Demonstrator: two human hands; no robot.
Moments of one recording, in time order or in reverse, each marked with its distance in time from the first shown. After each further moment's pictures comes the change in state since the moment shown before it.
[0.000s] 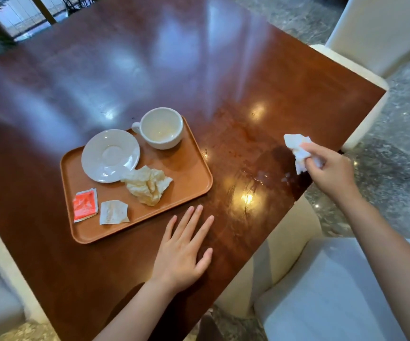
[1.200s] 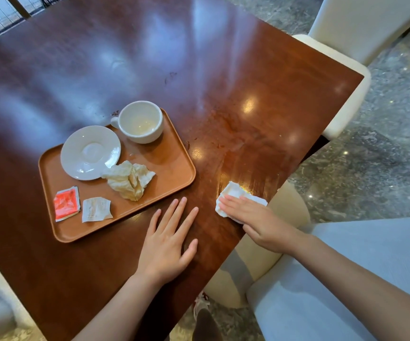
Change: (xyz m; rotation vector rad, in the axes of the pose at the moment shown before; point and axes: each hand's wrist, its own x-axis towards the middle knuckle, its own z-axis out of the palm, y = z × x) left_hand 0.000 -0.001 -0.002 0.008 0.002 -0.001; right_hand -0.100 -0.011 0.061 0.005 -0.739 -0.532
